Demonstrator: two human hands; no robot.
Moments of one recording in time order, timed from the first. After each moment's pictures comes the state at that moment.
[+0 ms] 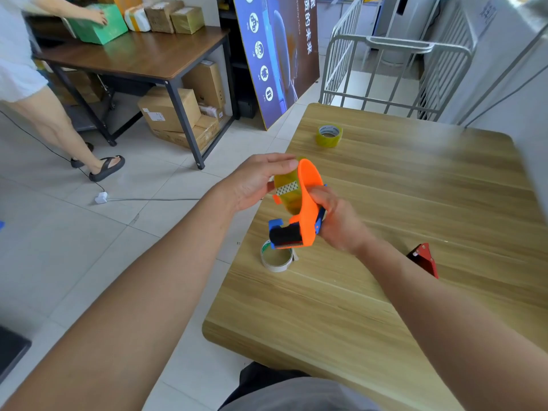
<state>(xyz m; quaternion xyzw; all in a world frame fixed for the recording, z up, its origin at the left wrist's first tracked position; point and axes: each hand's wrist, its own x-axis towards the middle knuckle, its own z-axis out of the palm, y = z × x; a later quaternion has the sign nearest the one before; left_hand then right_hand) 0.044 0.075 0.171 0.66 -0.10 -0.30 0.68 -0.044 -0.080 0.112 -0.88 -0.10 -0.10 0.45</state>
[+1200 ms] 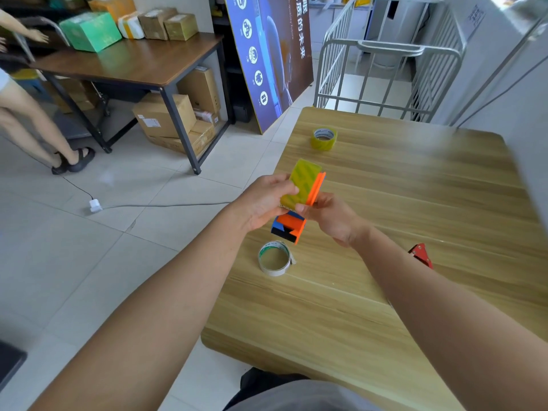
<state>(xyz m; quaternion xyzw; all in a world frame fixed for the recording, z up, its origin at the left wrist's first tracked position) 0.026 0.060 0.154 0.65 -0.09 -0.34 0.67 -0.031 -0.079 0.118 -0.73 0.05 0.08 0.68</state>
